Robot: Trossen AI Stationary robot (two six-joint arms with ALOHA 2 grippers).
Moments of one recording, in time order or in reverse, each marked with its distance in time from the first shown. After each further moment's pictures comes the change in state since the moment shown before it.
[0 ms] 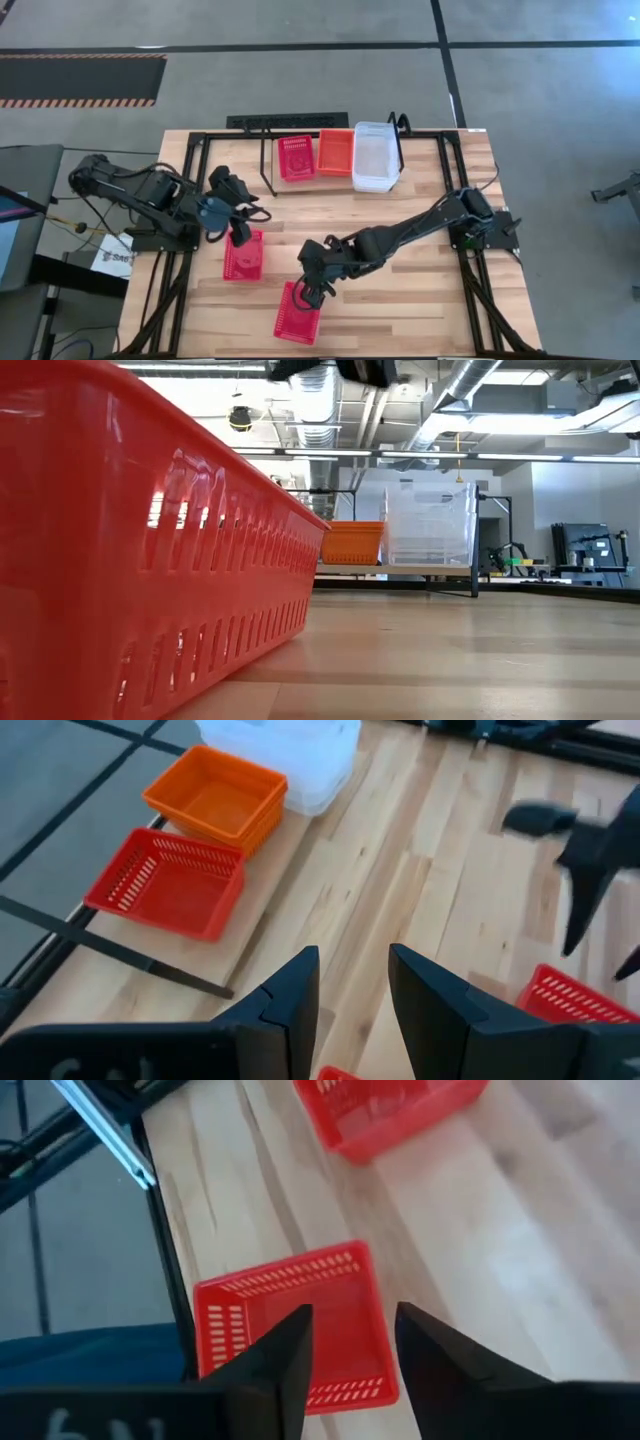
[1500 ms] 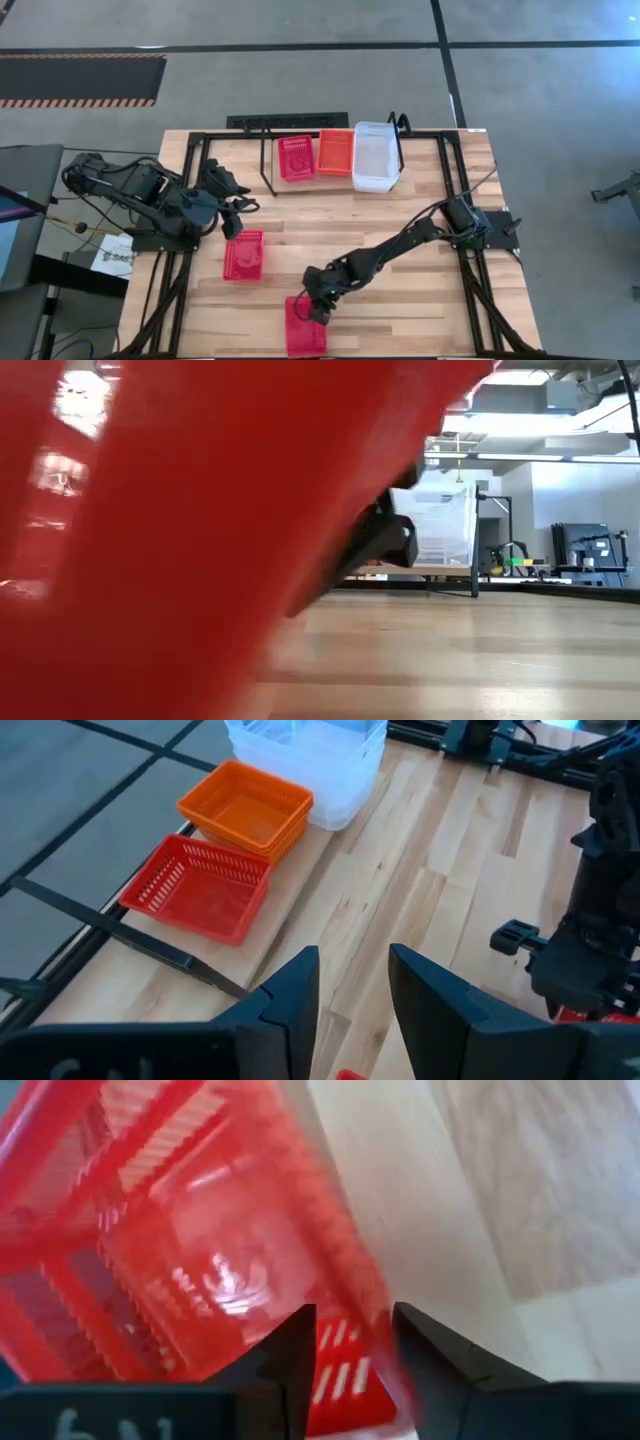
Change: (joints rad) left arm 0.000 -0.065 0.001 -0.036 -0.046 -0.021; right arm 0.011 0.149 -0.339 0.455 -0.280 0.044
